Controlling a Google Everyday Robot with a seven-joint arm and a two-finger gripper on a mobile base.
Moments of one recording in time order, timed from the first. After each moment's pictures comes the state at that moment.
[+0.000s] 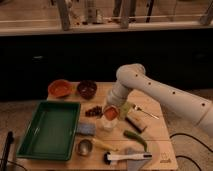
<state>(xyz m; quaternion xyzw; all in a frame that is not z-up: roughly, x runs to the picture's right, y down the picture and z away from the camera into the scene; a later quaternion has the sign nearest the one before) 0.018 0.117 0.731 -0.16 -0.39 -0.56 0.71</state>
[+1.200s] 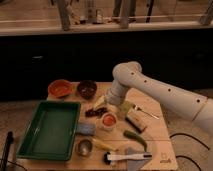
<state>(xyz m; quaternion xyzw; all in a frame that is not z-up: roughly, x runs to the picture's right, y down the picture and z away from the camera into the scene) 0.017 0.118 0.731 -0.18 -0.39 -0.57 0.70</state>
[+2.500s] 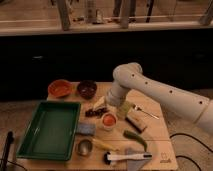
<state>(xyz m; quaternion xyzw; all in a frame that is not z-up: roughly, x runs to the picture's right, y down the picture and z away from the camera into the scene) 0.017 0.120 0.726 -0.17 -0.38 -0.58 0.70</state>
